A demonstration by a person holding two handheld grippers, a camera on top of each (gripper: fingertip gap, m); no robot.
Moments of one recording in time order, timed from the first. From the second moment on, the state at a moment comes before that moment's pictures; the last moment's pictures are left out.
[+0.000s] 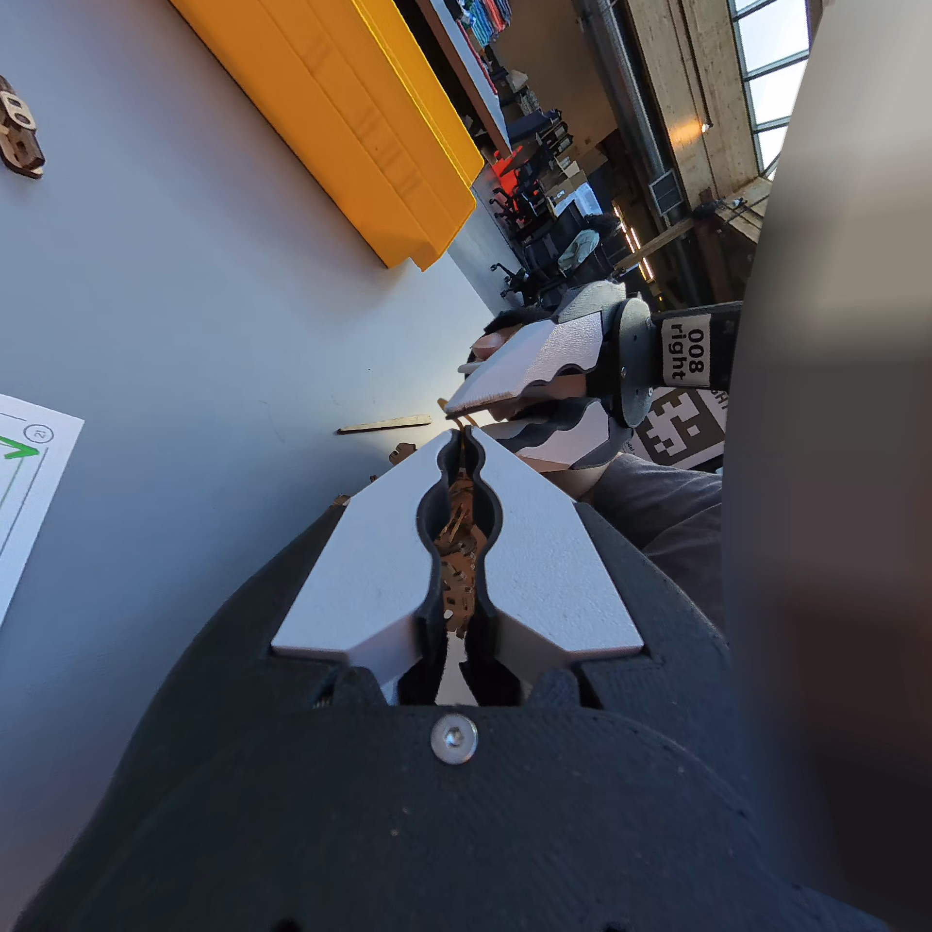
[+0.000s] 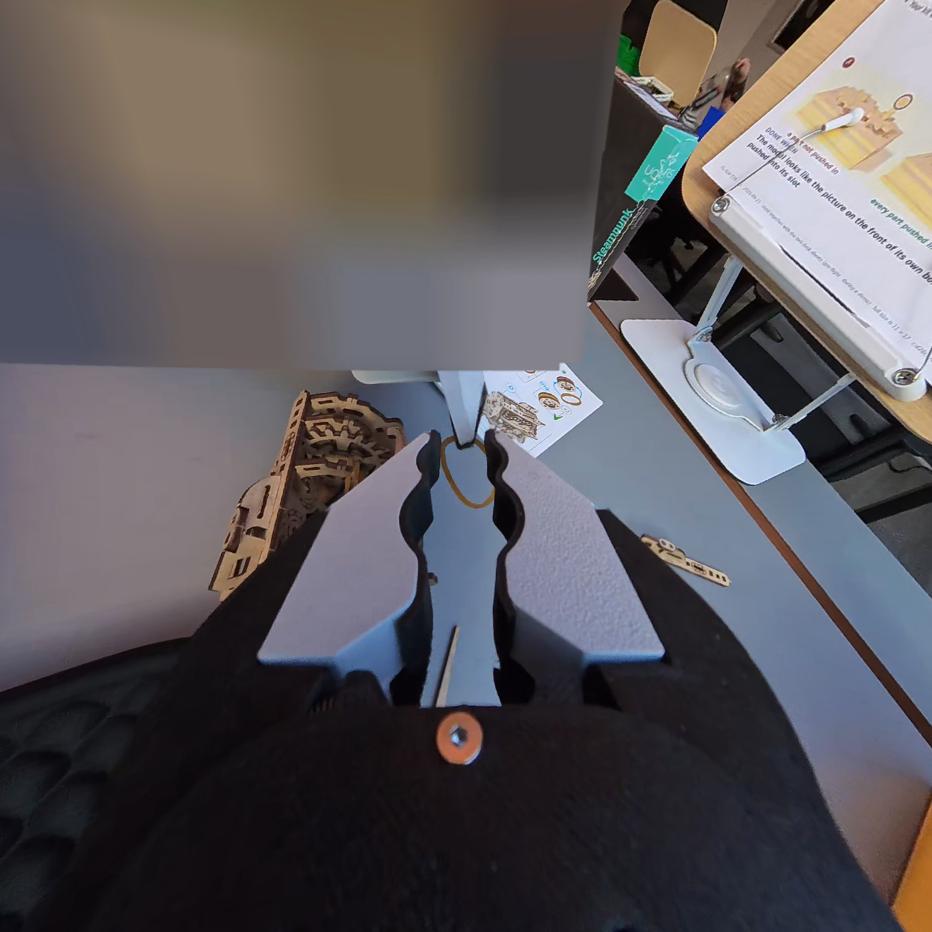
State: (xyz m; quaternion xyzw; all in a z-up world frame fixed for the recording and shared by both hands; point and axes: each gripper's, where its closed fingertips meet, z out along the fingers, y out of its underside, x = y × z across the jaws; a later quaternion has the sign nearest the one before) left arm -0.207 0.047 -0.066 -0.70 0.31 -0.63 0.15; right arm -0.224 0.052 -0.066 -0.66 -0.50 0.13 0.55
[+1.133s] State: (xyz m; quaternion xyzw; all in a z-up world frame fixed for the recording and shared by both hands) left arm -0.212 0.025 -0.069 -0.68 0.45 -0.55 0.17; right arm -0.224 0.024 -0.067 -0.68 -0.44 0.40 0.44
